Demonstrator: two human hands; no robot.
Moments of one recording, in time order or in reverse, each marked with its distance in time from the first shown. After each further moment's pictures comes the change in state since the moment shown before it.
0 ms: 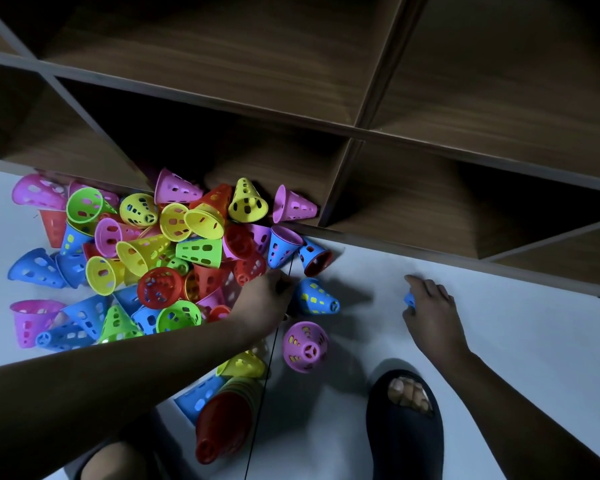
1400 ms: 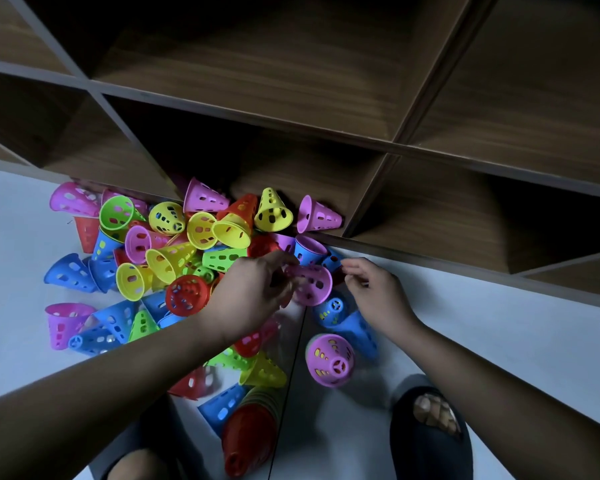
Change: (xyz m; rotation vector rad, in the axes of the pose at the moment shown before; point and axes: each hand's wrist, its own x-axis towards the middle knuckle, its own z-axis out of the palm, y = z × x) left_hand -0.016 0.014 -0.082 0.245 0.143 0.460; right_hand 0.049 -0.152 -0.021 0.798 -0.148 0.026
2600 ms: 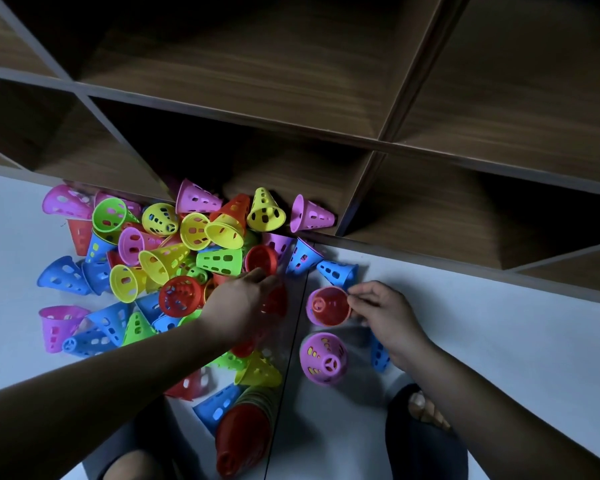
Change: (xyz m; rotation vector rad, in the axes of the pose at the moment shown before) left_hand -0.008 -0.052 0.037 0.561 -0.224 0.019; right_hand -0.036 0.016 -0.008 0.435 -0.034 0.338
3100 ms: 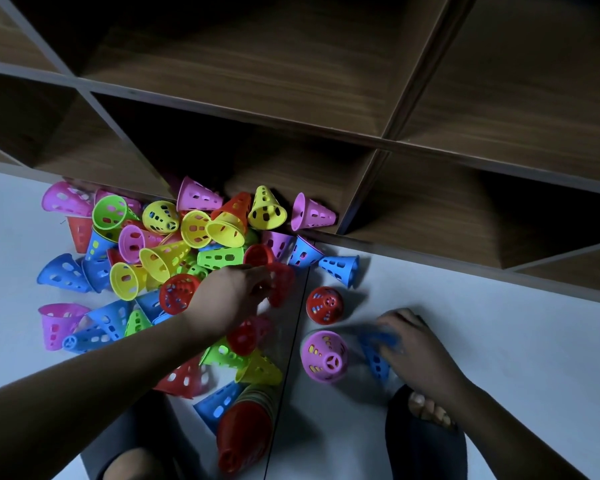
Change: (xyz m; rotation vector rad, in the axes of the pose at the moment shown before) left_hand -0.005 -0.007 -0.027 -0.200 0.110 -0.021; right_hand -0.035 0.041 -0.059 -0.877 -0.087 -0.336
